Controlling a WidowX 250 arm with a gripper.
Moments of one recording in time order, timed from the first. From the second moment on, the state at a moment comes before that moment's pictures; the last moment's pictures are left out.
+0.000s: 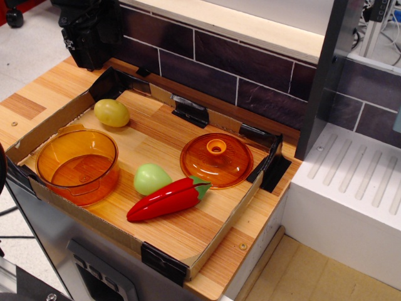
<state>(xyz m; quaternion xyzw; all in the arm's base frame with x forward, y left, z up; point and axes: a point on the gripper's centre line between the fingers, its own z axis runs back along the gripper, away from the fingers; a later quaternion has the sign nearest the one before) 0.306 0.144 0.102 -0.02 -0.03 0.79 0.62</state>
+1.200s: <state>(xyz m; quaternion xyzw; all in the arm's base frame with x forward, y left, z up) 0.311 0.166 0.034 -0.03 0.00 0.76 0.65</state>
